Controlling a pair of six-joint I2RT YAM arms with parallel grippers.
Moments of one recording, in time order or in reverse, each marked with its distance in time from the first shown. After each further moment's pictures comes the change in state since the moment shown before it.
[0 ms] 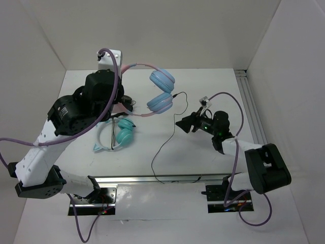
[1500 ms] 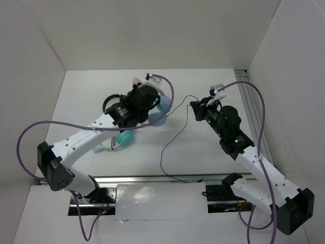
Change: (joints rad) left arm 0.092 0.105 -0.517 0.475 -0.082 0.381; right arm 0.212 -0.482 0.282 -0.651 0.706 -0.237
